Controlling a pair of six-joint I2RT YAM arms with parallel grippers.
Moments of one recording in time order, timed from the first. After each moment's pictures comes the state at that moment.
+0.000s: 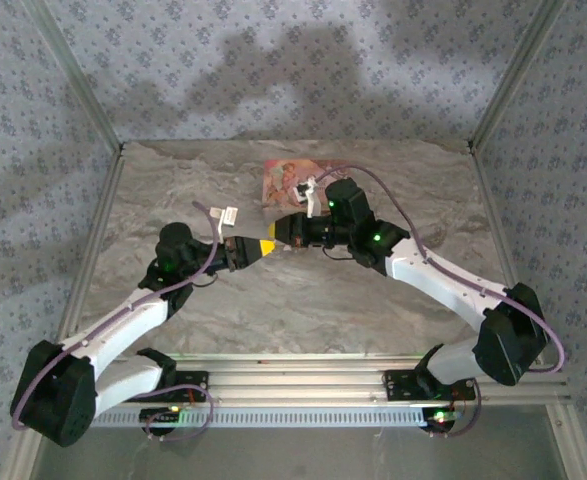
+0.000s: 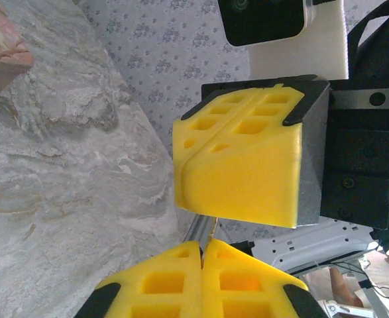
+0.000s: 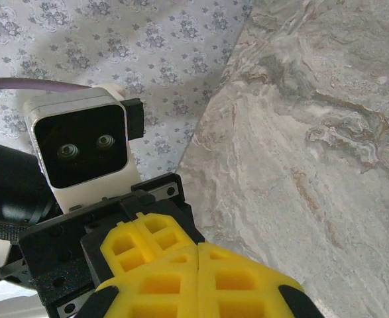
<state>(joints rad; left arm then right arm) -0.46 1.06 0.51 0.50 0.85 -0.95 0.73 1.40 1.09 -0.08 -0.55 0.78</state>
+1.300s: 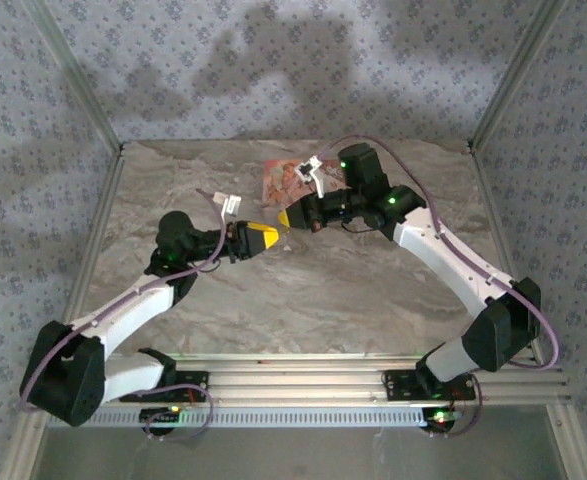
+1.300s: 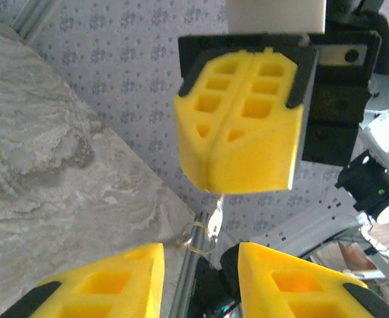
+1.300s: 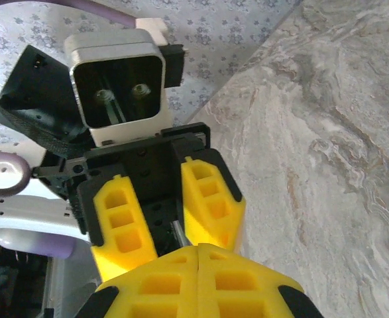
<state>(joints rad) -0.45 1.19 0.60 0.72 0.95 -0.89 0.59 1.48 1.40 -0.48 -0.84 0.30</state>
